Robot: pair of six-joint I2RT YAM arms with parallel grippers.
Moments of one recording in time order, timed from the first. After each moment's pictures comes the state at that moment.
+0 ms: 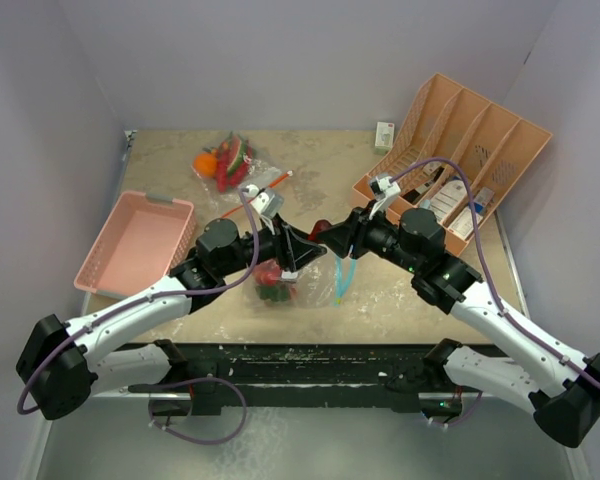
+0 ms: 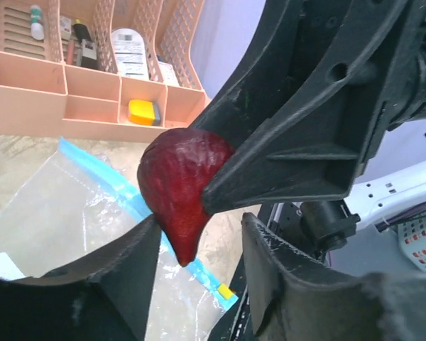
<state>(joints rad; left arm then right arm) -0.79 1.11 0.72 0.40 0.35 -0.51 0.70 0.94 0.83 -0.06 -0.17 0.48</state>
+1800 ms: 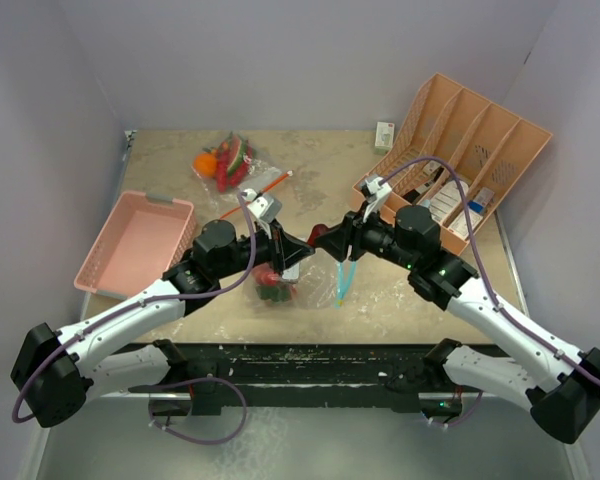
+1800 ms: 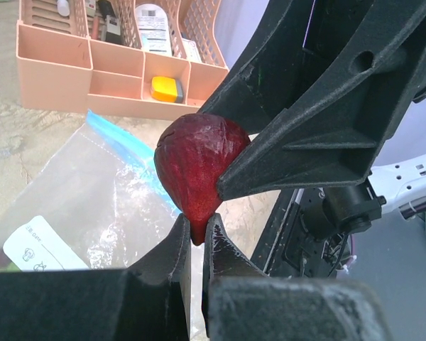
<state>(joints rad) -0.78 1.06 0.70 0.28 0.33 -0.44 0.69 0.97 0.84 -0.07 -0.25 0.38</state>
